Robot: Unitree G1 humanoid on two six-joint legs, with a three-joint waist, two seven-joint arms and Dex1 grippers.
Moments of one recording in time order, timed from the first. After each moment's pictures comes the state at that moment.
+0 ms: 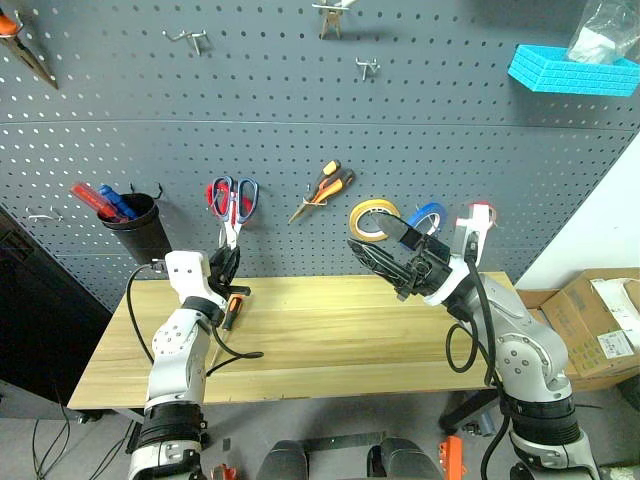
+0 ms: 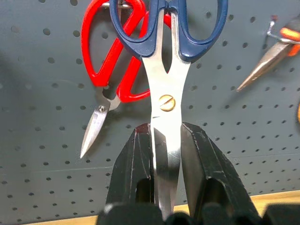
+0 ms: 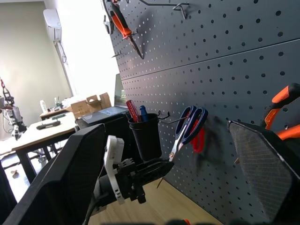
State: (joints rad) left arm -0.24 0.28 0.24 0.28 -0.27 -0.06 -0.36; right arm -0.30 -0.24 0.02 -0.40 0.76 0.53 0.61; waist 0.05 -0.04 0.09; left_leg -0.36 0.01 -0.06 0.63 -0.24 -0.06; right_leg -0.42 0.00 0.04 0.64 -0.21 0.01
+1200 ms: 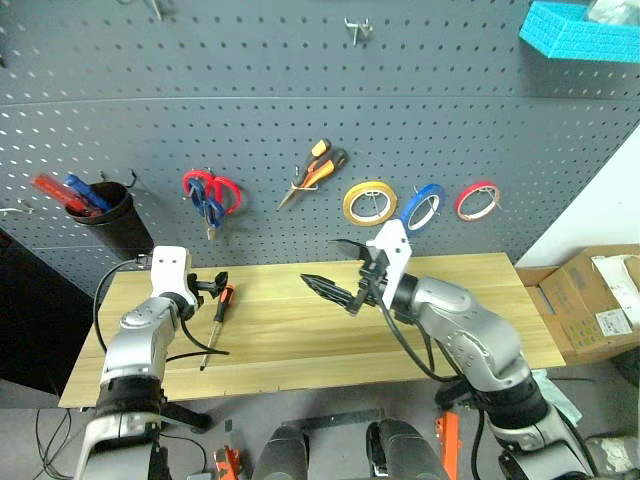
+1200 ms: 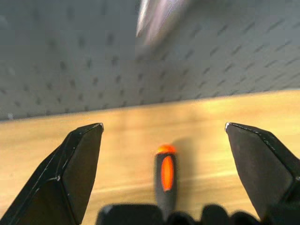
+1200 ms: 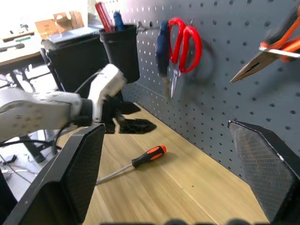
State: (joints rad) left arm -0.41 0.52 0.21 0.49 -0.21 0.43 -0.35; right arm -0.44 -0.19 0.31 -0.27 0.43 0.59 0.51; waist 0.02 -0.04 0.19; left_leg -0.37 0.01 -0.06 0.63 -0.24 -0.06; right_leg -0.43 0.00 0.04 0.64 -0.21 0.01
